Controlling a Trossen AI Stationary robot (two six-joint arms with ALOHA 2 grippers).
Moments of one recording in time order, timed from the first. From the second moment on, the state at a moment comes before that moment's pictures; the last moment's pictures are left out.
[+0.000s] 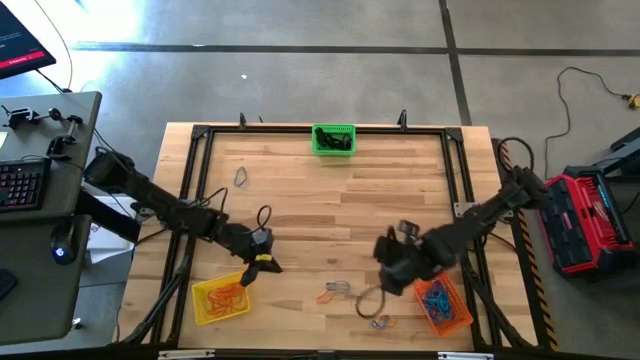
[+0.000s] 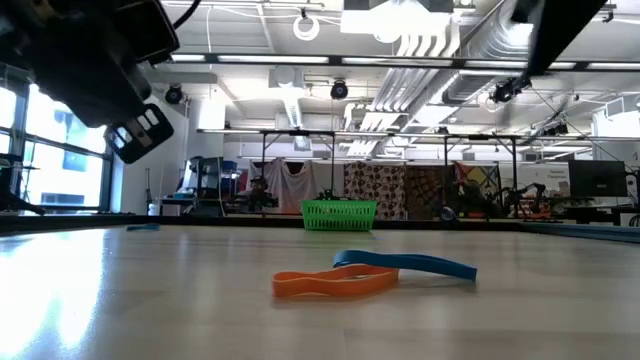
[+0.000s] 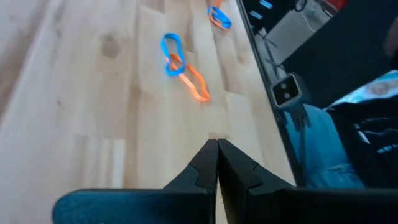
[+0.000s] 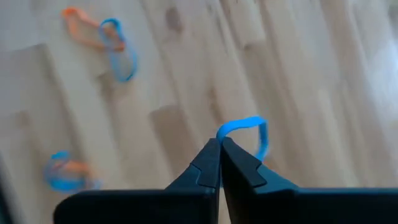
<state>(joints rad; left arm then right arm) -0.41 1.29 0.44 0.33 0.08 -0.57 0.55 1.60 1.36 -1.13 0.31 0.81</state>
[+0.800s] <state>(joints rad) -0.09 1.29 0.50 0.09 0.26 -0.43 1.01 1.60 1.24 -1.22 0.00 1.78</state>
